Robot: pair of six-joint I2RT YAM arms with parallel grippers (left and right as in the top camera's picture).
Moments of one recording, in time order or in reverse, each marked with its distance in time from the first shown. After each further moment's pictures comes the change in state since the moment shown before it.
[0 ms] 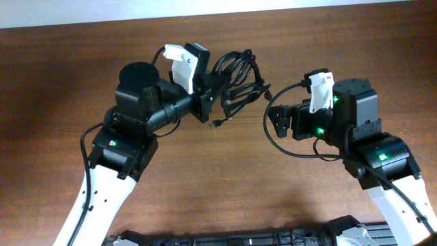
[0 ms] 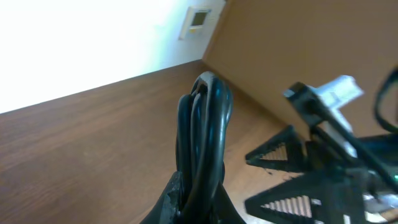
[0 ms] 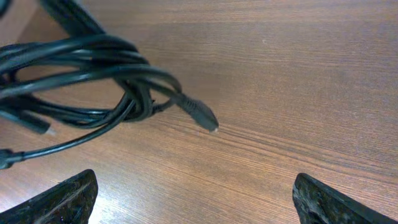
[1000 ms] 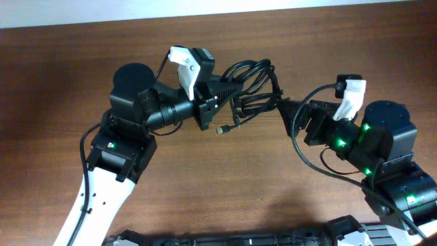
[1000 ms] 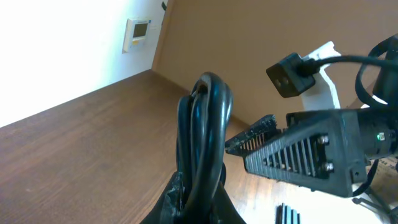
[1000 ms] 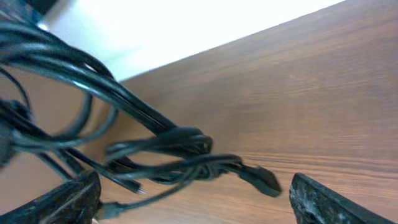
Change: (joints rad) left arm -0.003 -0.009 0.000 0.082 0.208 0.004; right arm 0.000 -0.195 0.000 0.096 -0.037 0.368
